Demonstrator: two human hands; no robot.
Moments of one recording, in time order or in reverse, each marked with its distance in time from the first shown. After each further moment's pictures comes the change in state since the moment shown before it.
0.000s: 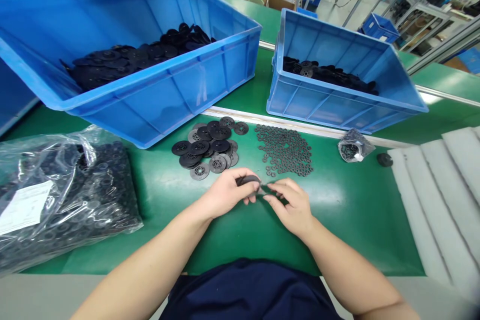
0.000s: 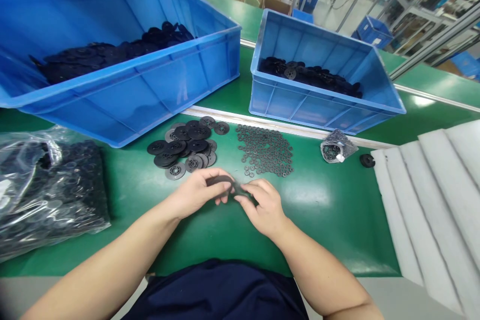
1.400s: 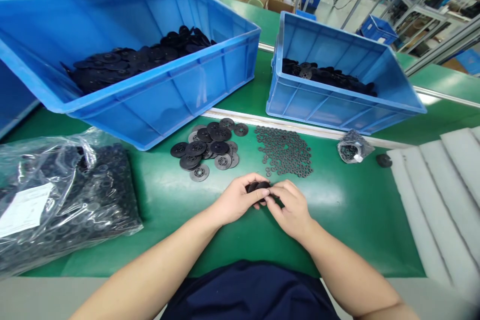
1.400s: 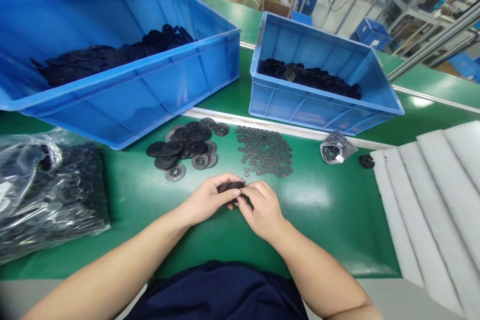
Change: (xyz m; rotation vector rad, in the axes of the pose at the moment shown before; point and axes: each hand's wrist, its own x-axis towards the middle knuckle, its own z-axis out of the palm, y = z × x) left_hand 0.006 -0.021 0.019 -0.156 -0.041 -0.004; right_hand 0.004 -0.007 0.001 -0.100 -0.013 -0.085
